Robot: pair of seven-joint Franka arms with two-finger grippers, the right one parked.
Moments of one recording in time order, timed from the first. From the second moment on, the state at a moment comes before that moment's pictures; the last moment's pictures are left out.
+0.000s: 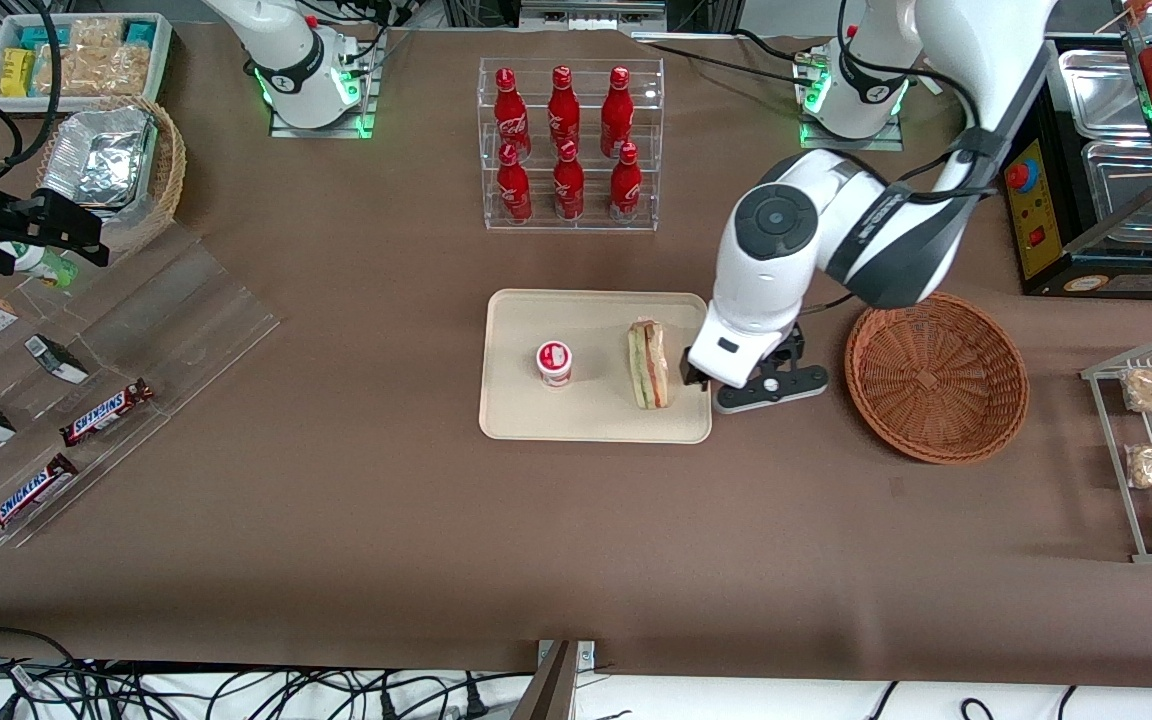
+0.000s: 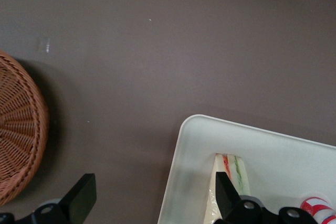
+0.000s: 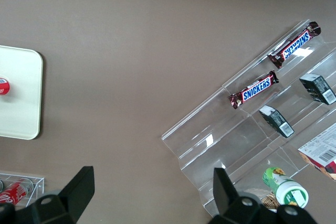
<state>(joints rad) -0.02 0.50 -0.57 -1.56 0.45 1.98 -0.96</state>
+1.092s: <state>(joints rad) 0.12 0.23 -0.33 -1.56 0.08 1.80 -0.42</state>
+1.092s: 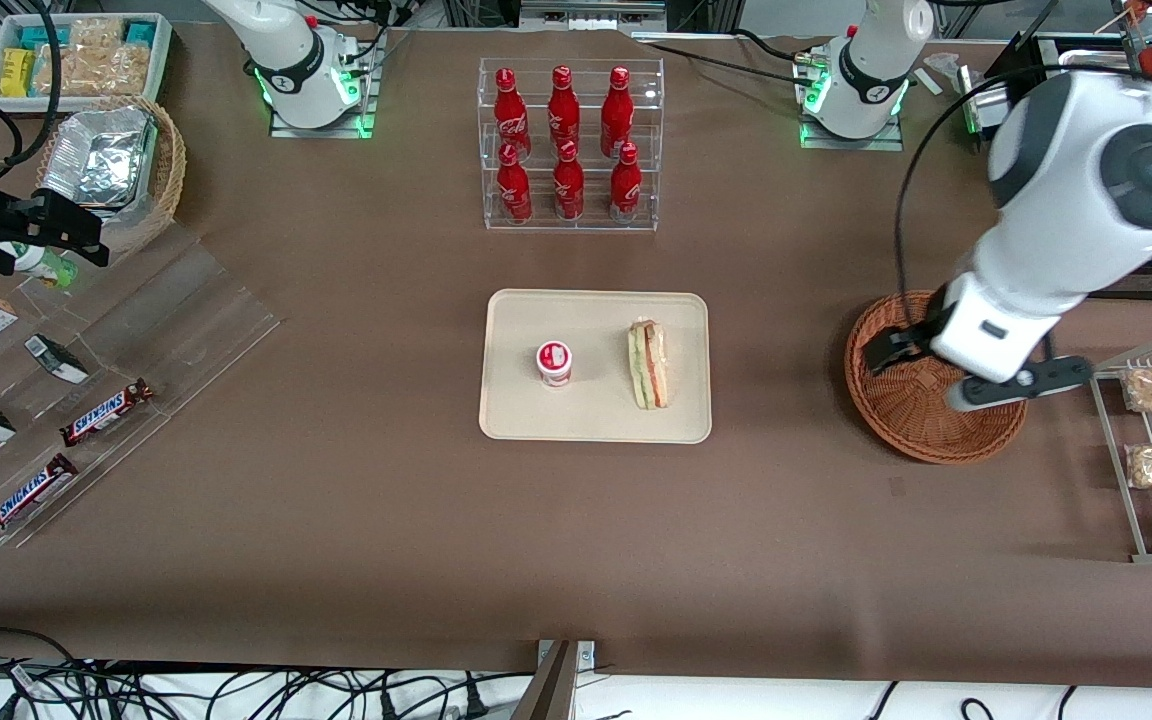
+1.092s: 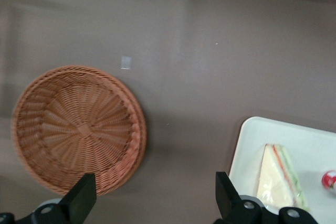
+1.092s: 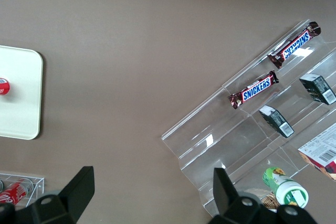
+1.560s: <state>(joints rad) 0.09 0.09 -0.18 -1.56 0.01 1.61 -0.07</state>
